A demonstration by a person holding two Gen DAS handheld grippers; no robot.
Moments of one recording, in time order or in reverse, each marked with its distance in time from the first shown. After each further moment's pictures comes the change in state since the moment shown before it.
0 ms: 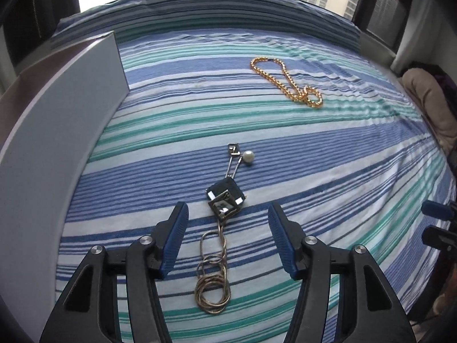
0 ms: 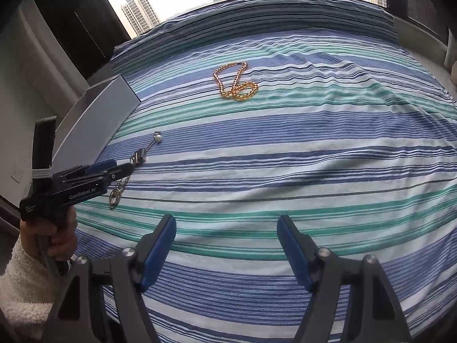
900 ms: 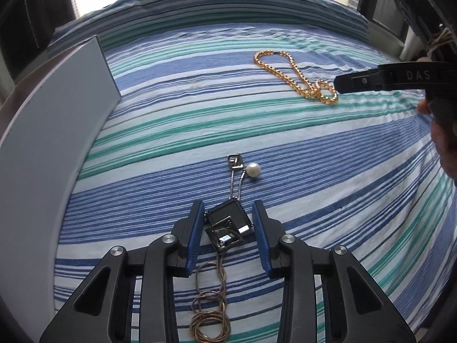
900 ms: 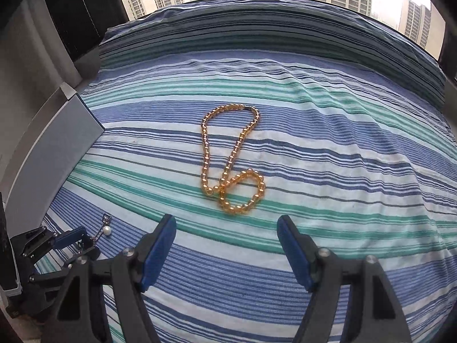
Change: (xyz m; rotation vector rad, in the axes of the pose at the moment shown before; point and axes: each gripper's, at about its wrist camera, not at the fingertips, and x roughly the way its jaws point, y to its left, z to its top) left arm 0.026 -0.010 0.008 0.036 0.011 0.070; right arm 0.114 0.000 0.171 -0.210 0.059 -0.053
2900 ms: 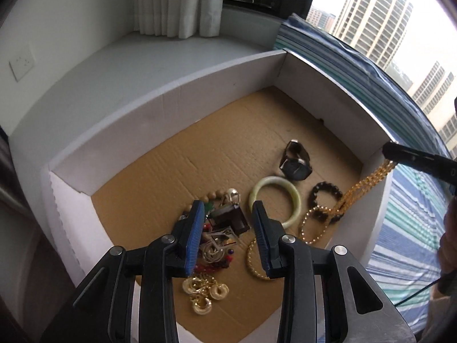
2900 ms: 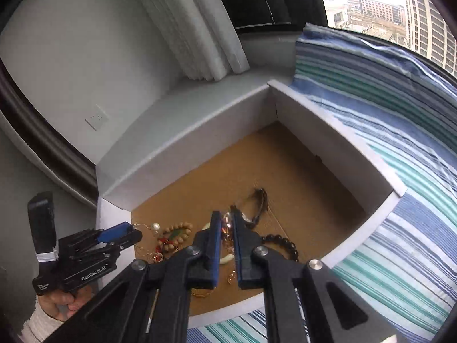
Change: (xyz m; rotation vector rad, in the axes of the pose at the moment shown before) left arm -0.167 0.325 -0.096 -0.663 -0.039 0.265; right arm -0.009 0.377 0.085 -0.311 0.063 0.452
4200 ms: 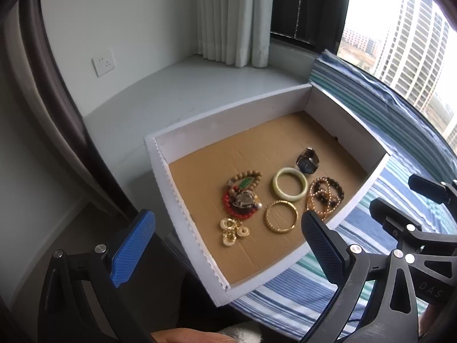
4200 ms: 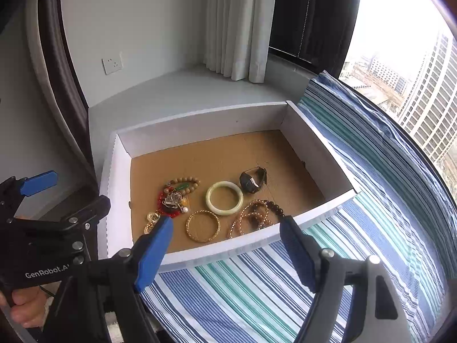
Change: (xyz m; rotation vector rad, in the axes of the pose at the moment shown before) left arm -0.142 -0.016 -0.058 -0.140 -0.111 0.243; right arm -0.085 0.132 -0.080 -0.333 -0.044 -0.283
